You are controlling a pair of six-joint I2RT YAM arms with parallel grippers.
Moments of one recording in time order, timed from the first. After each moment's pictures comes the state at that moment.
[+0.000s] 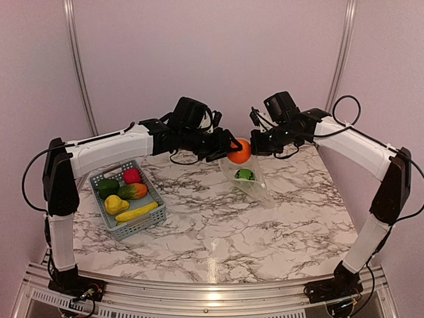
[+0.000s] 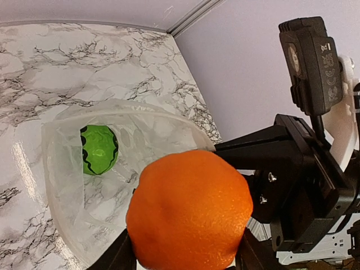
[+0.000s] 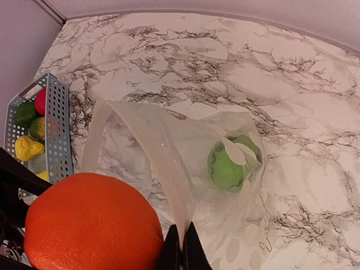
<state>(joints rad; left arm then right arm) -0.84 2.00 1.82 -0.32 0.28 -0.76 0.59 1.70 1.62 -0.73 -0.10 0.35</state>
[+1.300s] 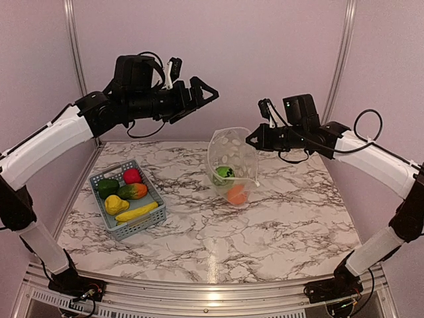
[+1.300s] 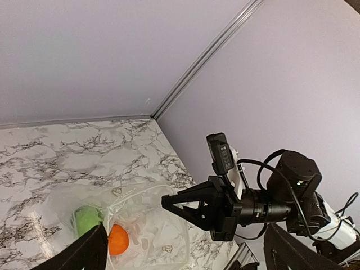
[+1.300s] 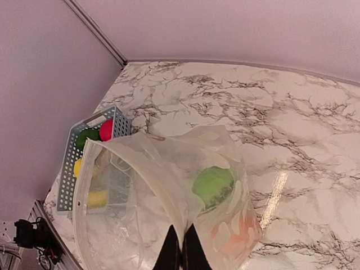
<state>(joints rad) -0.84 1.69 1.82 -0.40 0.12 -0.67 0.59 1.50 1.39 -0.39 -0.21 0.41</state>
